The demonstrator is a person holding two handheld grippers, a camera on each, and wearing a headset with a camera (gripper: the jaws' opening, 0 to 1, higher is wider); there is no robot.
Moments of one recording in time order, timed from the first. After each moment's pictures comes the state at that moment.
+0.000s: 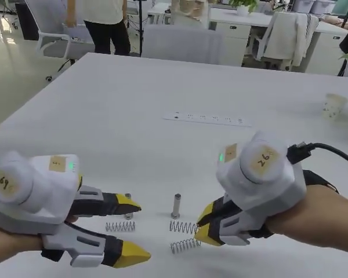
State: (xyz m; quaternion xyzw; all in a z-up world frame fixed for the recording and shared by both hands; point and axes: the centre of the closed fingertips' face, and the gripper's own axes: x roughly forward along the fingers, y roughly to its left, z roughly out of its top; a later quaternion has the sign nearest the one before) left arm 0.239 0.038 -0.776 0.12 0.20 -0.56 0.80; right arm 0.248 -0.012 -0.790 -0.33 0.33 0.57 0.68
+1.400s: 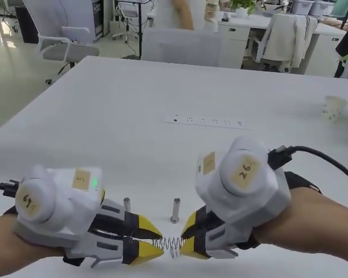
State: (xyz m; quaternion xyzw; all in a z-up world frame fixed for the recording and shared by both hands) left arm 0.230 0.016 -0.783 0.18 0.17 -0.60 0.76; right arm 0.228 0.006 -0.788 -0.36 0.31 0.61 0.64
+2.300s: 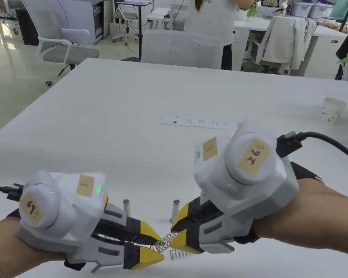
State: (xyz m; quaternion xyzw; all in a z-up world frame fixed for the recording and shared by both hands) left arm 0.226 0.013 -0.783 0.19 0.17 -0.61 0.75; right arm 0.219 0.025 -0.754 -0.34 0.27 0.62 0.65
